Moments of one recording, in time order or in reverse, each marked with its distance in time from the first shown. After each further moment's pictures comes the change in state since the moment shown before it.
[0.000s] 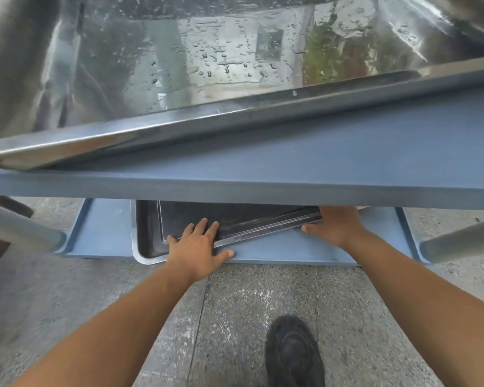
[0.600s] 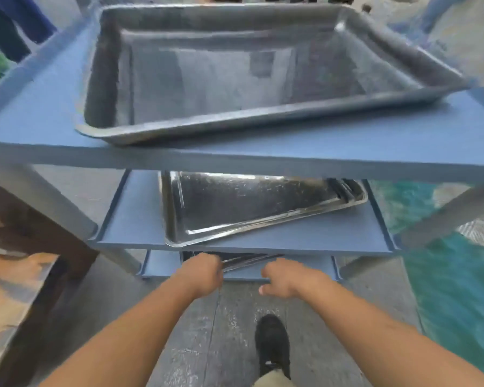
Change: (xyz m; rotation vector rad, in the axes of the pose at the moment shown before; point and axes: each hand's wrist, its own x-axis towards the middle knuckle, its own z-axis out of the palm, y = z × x) left_hand -0.258 0.028 -0.287 -0.060 -0.065 0.140; right_hand -0.245 -0.173 -0.283 -0.123 -0.489 -0.200
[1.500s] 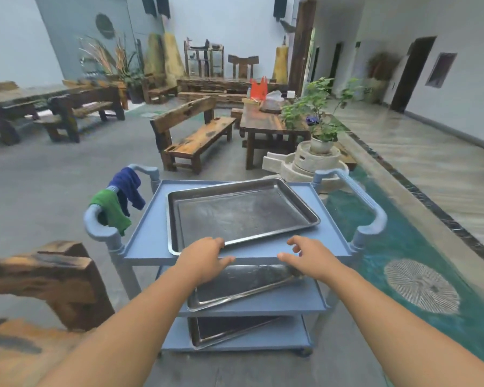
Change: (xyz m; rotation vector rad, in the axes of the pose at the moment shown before) left_hand -0.335 0.147 -0.314 0.053 0.555 0.129; right_hand -0.436 -0.022 -0.206 0.488 0.775 0.037
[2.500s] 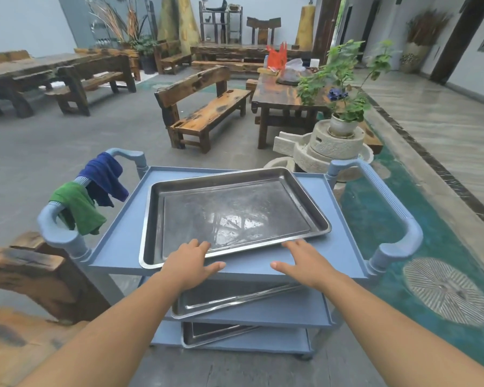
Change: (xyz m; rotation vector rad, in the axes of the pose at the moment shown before) left_hand 0.123 -0.017 0.073 0.033 -0.157 -0.157; right_hand 0.144 0.079 0.019 -0.117 -0.162 -0.086
